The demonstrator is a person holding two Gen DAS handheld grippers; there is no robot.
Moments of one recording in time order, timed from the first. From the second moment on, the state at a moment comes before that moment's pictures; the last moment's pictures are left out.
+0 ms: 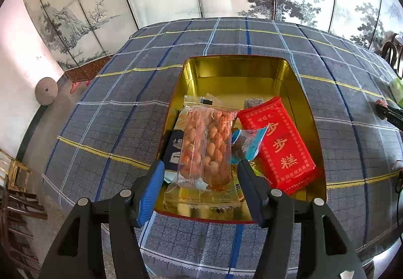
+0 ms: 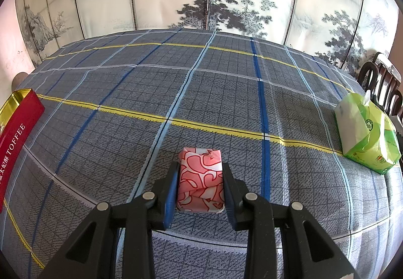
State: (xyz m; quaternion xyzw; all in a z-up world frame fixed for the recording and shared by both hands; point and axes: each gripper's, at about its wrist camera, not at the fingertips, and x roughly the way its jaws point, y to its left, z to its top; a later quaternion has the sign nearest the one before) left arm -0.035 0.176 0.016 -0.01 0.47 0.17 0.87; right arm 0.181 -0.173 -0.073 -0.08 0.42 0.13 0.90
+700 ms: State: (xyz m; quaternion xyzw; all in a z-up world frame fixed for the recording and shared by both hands) left arm -0.050 0.175 0.045 -0.01 0.42 0.17 0.89; right arm 0.180 -0.168 -0.066 -0.06 0.45 0.09 0.89
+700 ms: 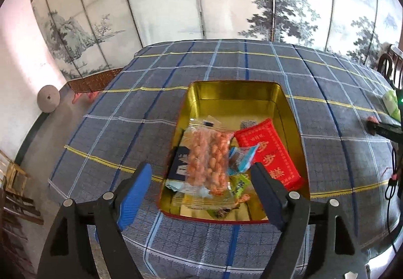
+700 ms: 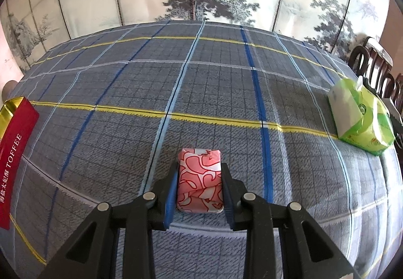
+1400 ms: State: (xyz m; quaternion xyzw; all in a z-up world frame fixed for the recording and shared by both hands) left arm -0.076 0.207 0.041 -0.06 0.42 0.21 0.88; right arm 0.089 -0.012 -0.017 -0.04 0.44 0.22 0.87
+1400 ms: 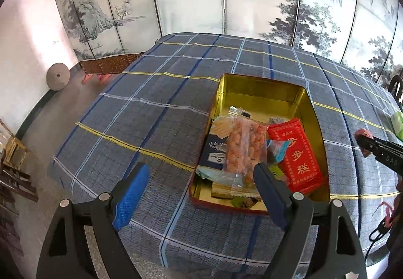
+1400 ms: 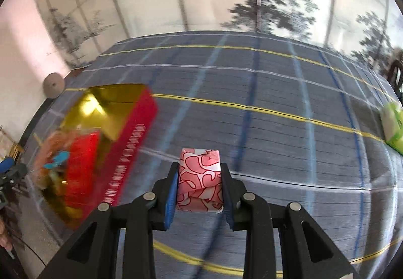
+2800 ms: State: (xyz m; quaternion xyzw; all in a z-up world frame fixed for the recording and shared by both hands) left arm -0.110 0.249 0.030 -0.09 0.44 0.26 0.85; right arm 0.031 0.132 -0.020 -0.12 0.42 0.31 0.84
